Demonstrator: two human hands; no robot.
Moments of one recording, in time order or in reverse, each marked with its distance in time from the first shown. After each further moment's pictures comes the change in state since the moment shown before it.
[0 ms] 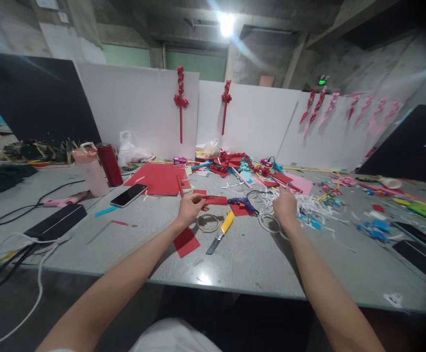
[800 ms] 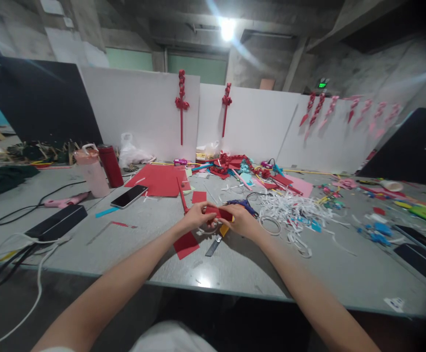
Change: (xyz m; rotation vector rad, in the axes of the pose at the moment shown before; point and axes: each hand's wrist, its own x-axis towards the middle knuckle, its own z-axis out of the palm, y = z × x) left_hand -0.019 0.013 0.009 0.102 -0.440 -0.140; right_hand -0.079 -0.119 0.000 0.540 -0.428 -0.772
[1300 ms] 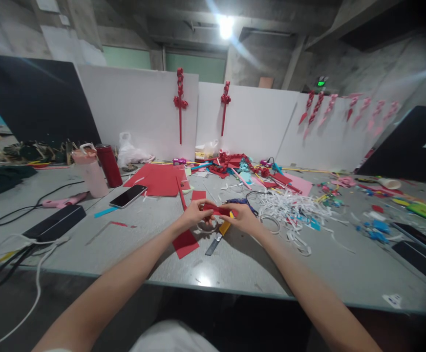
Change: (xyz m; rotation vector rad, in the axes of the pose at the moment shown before) left_hand 0.003 -0.001 -0.006 -0.065 -0.024 0.018; right_hand 0.003 0.002 -0.006 0.264 0.003 0.123
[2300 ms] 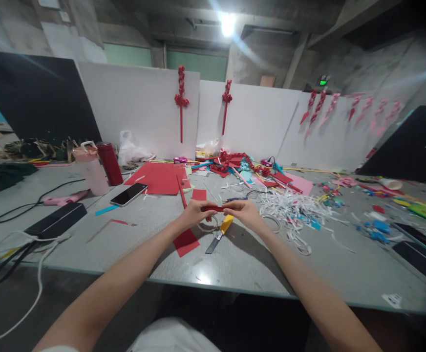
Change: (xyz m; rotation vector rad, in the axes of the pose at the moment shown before) left_hand -0.006 0.004 -0.004 0.334 0.012 0.247; right_hand 0.004 -0.009 -0.007 0.352 0.050 0.332
